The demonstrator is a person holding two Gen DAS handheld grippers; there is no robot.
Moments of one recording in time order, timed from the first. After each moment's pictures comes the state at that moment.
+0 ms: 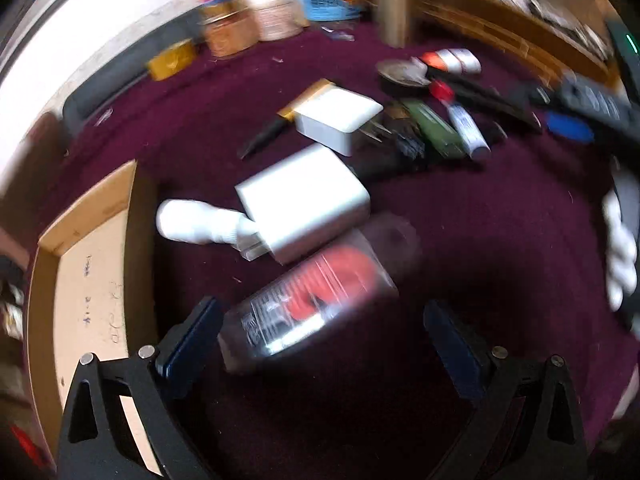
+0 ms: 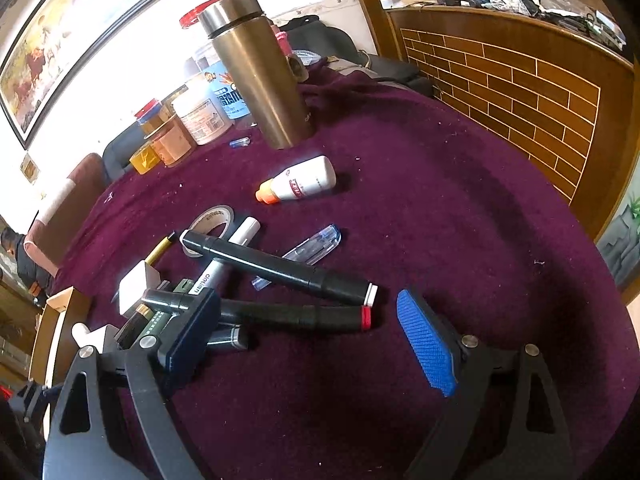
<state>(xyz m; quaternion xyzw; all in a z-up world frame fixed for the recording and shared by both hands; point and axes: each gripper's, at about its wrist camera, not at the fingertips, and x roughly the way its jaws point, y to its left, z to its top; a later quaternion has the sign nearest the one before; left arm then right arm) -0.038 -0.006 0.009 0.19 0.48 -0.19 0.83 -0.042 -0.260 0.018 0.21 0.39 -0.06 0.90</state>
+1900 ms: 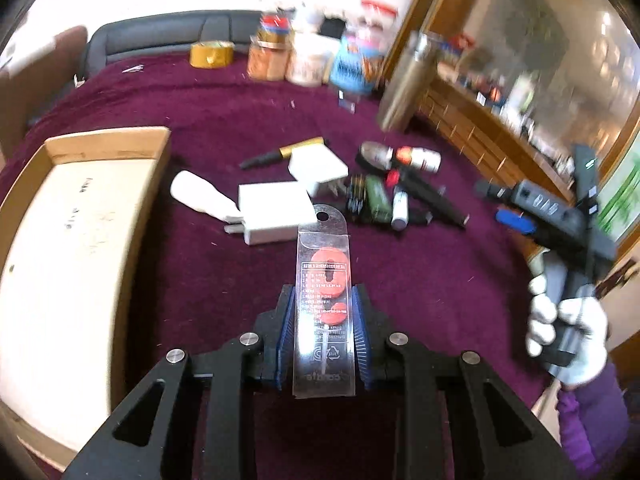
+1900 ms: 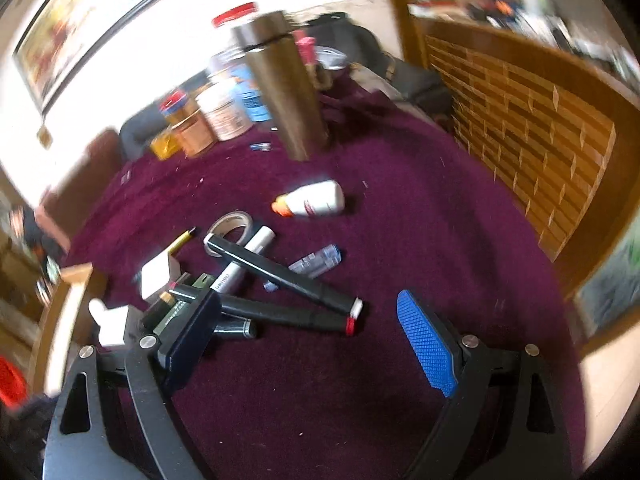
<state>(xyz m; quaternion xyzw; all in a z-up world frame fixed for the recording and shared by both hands) -0.080 0.046 0.059 -0.06 0.44 -0.21 0.87 -0.044 -0.254 0.071 0.11 0.40 -0.01 0.91</state>
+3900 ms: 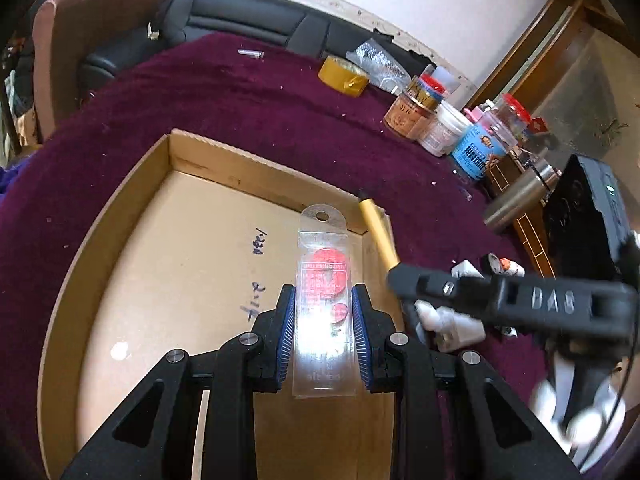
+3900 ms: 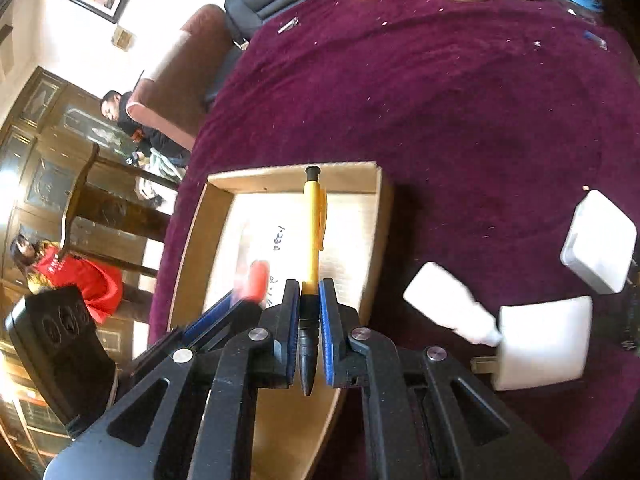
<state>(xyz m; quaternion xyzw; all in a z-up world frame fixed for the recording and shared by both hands) 0.038 0.226 0.042 -0.17 0.46 -0.13 0.86 0.060 0.057 0.034 0.19 0.57 0.21 0.77</state>
